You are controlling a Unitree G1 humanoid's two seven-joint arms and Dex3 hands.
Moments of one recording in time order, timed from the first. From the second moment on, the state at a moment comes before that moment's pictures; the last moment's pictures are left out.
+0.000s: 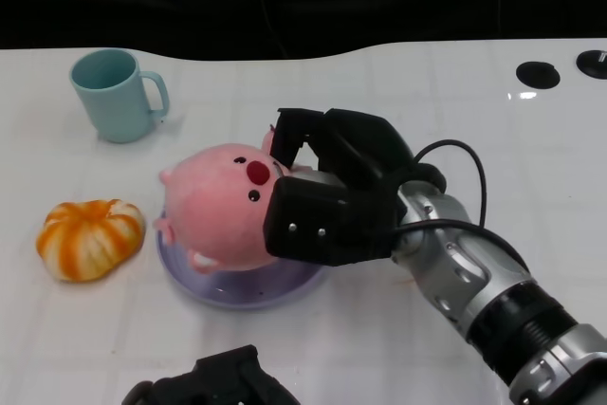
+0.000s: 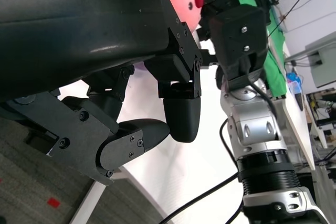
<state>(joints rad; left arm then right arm) 0.70 0.20 -0.22 -0.77 0.15 -0.02 -0.16 -0.74 0.08 0.48 0.72 -0.61 0.00 -0.14</state>
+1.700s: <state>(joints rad) 0.56 0.22 -0.22 -0.86 0.16 0.26 -0.18 -0.28 -0.22 0.30 -0.08 -0.36 -0.03 0.24</state>
